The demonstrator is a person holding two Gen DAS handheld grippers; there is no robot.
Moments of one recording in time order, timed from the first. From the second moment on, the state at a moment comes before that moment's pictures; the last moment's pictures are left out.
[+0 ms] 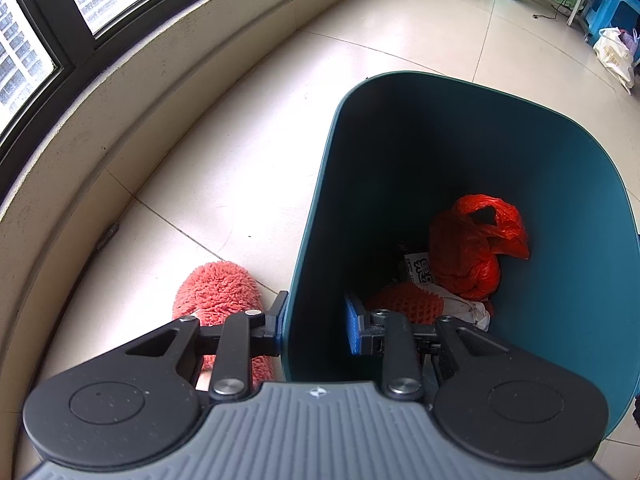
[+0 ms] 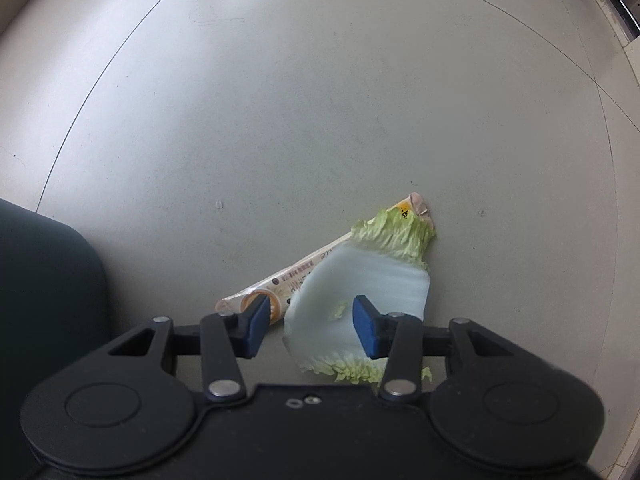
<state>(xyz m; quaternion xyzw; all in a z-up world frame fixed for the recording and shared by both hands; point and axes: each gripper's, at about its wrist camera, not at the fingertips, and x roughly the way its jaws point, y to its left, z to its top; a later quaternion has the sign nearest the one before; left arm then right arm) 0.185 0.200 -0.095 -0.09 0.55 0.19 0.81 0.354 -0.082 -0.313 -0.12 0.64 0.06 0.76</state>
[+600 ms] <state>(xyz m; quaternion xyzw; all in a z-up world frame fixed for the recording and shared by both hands) 0.186 0.196 -0.101 -0.08 0.55 0.20 0.80 0.295 -0.131 -0.230 -0.08 0.59 0.11 0.80</state>
